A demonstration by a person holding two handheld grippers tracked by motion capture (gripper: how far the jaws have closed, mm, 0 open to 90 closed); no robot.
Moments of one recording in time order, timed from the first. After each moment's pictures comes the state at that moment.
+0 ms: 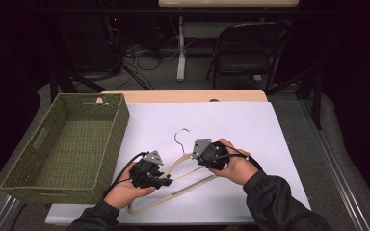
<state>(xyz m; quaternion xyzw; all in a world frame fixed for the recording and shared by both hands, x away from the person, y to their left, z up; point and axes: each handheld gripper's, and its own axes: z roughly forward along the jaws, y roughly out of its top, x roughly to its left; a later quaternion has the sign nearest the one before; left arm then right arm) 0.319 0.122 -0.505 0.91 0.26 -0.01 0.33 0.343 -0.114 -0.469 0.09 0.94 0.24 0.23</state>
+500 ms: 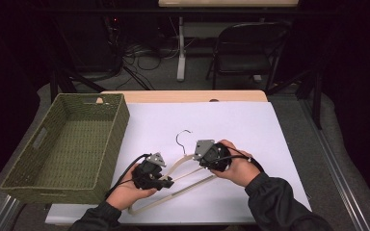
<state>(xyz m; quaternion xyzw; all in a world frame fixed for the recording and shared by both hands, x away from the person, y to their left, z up) 0.317 0.116 -0.510 0.91 0.26 -0.03 0.31 0.338 -0.118 -0.468 0.09 0.94 0.25 0.23</state>
